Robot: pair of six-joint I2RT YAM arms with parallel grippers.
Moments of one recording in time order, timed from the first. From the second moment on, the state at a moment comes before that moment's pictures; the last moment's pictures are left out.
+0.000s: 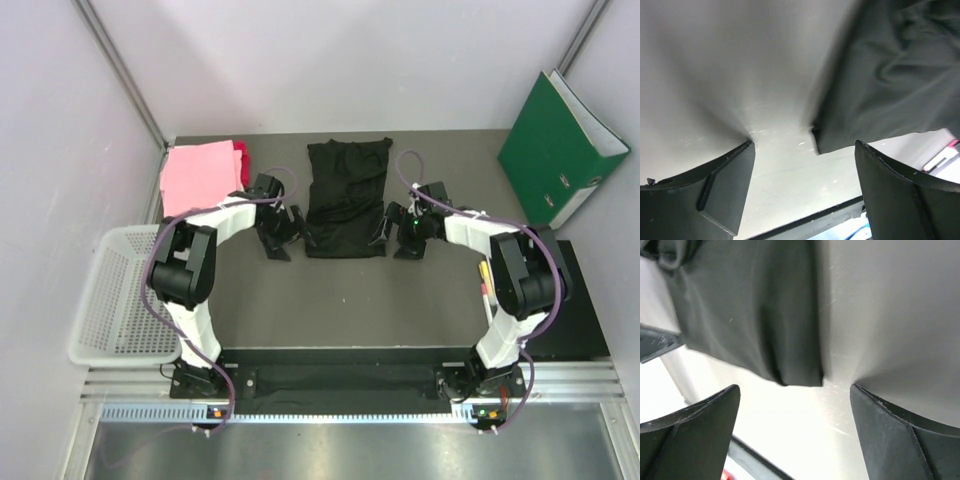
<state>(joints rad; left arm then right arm) -0.30 1.89 1.25 -0.58 0.33 -0.73 0.28 1.75 1.01 -0.28 -0.42 0.62</state>
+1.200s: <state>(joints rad) -0.37 1.95 1.27 -0.46 0.35 -0.80 0.30 1.75 0.99 -0.23 -0.41 0.69</state>
